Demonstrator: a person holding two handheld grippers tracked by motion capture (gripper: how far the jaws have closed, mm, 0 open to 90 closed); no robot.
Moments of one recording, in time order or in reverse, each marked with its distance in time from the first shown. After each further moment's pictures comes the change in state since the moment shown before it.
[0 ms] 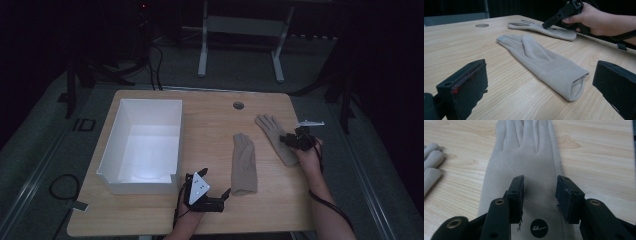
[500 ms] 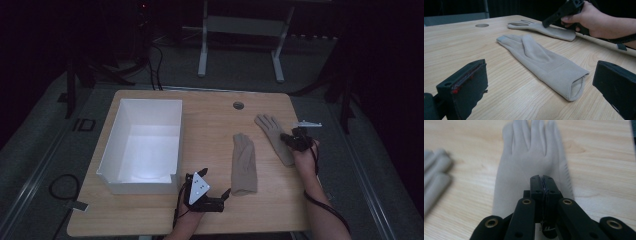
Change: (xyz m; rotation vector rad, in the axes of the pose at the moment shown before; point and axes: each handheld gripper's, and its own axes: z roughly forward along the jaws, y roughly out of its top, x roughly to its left) left arm 0.000 0.000 0.000 -0.001 0.000 -0.001; right arm 0.017 0.002 -0.004 -0.034 -0.038 0.016
